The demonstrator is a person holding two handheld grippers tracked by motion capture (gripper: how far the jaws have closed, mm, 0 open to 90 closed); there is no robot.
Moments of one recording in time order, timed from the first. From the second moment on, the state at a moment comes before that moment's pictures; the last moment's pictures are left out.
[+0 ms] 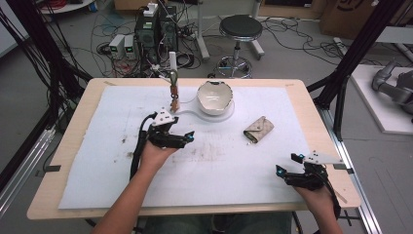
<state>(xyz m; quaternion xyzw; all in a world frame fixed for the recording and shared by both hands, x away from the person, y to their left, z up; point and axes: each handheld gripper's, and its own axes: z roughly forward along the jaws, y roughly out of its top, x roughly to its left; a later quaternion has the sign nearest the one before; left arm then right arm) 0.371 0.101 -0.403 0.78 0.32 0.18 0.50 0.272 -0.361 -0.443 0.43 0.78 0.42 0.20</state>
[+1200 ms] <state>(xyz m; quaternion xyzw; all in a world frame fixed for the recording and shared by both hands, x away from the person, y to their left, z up) 0.421 -0.088 -0.402 0.84 0.26 0.12 0.47 0.264 -0.372 -0.444 0.43 0.77 0.42 0.21</state>
